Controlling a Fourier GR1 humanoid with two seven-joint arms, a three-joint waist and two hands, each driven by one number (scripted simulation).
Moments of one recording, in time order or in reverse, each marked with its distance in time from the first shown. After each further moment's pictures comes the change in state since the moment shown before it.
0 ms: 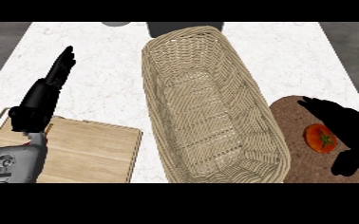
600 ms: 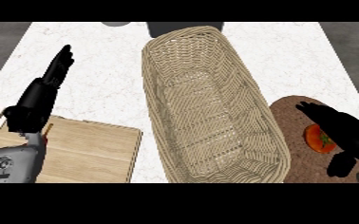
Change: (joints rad) left arm 0.001 -0.021 0.028 -0.036 -0.023 -0.028 0.028; right arm 0.012 0.091 -0.059 0.086 0.120 -0.013 -0.080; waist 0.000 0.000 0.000
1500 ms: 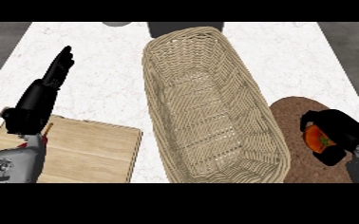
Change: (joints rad) left arm 0.009 -0.026 0.022 -0.021 -0.021 -0.034 0.009; right arm -0.085 0.078 -0.063 0.250 0.134 -0.122 -0.162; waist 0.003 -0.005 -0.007
